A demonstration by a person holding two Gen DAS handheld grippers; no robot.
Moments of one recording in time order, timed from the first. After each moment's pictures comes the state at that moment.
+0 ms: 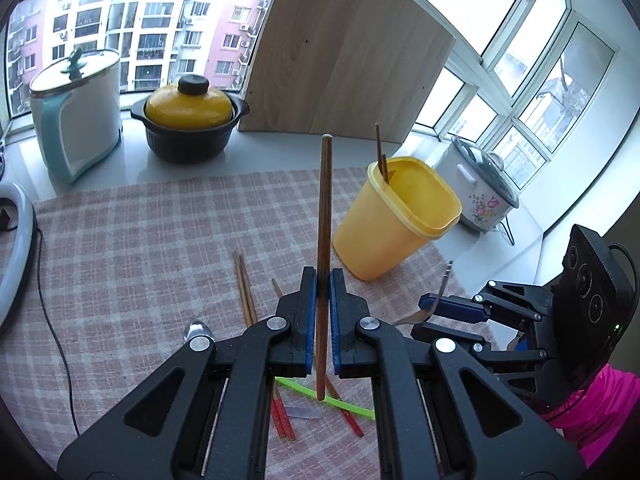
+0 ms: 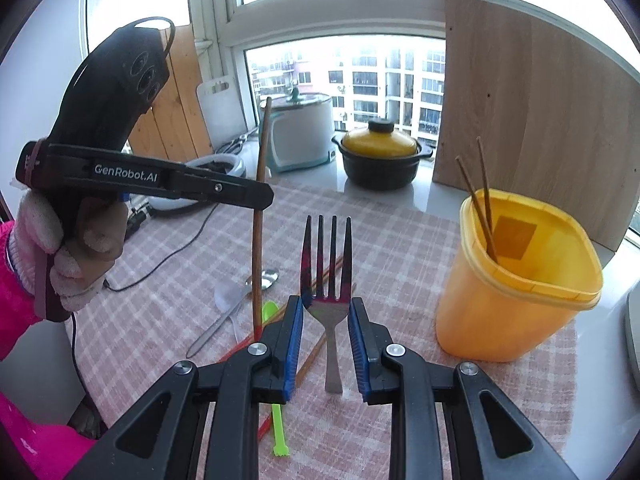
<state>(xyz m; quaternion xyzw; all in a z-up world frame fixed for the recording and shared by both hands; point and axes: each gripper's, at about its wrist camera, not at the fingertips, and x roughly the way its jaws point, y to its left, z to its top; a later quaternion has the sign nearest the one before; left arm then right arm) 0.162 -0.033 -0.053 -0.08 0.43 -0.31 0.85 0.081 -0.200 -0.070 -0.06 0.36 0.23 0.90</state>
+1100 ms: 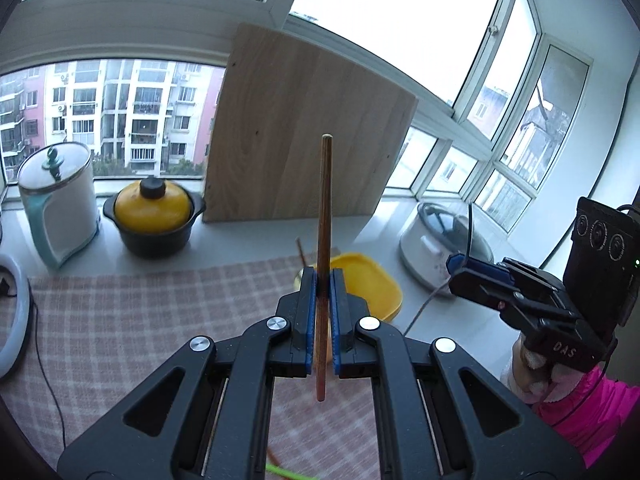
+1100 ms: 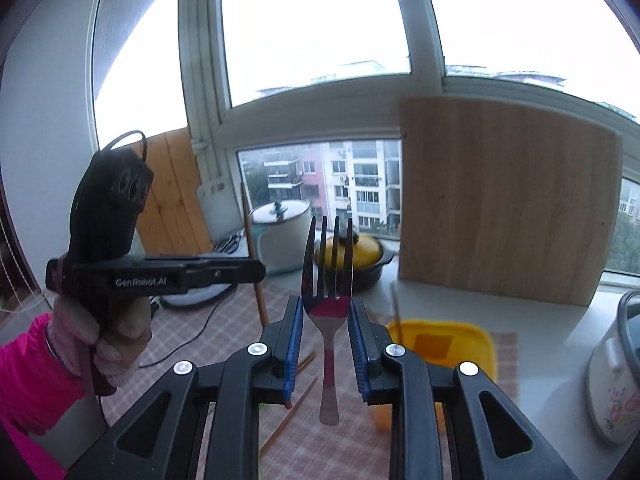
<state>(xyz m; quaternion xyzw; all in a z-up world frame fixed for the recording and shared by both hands) 0.156 -0.094 0.034 -0.10 0.32 -0.31 0.89 0.089 -0.287 0.052 -0.01 0.24 0.24 0.94</state>
